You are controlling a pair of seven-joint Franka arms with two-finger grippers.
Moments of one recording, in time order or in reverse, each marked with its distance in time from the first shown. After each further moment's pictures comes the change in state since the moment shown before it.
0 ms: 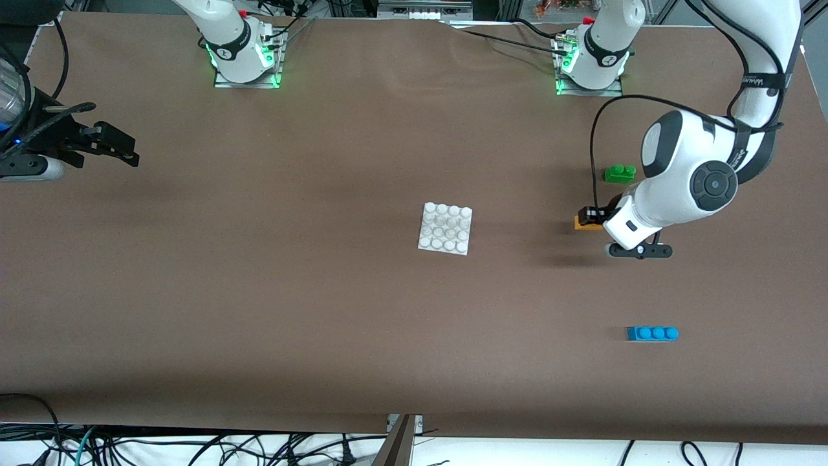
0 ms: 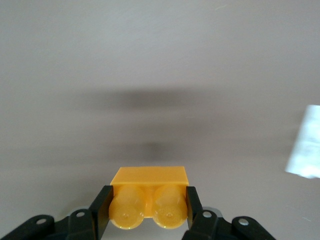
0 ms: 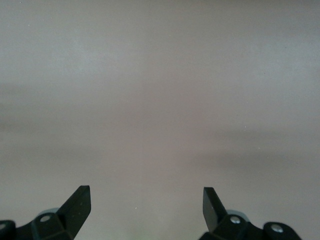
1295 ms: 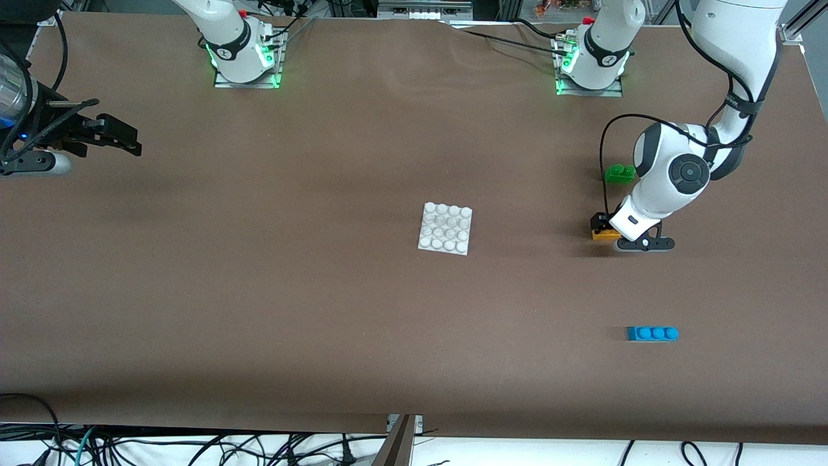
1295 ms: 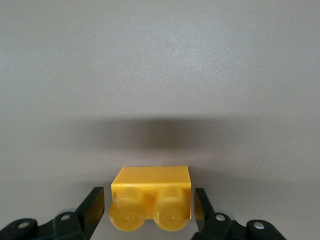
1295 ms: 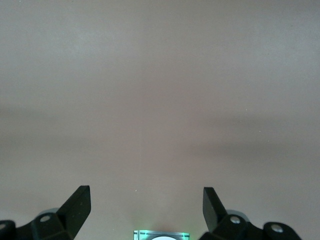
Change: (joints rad) left arm 0.030 0.055 0.137 -0.405 0.182 0.592 -0.002; right arm 0.000 0.000 0.000 0.008 0.000 -0.080 0.000
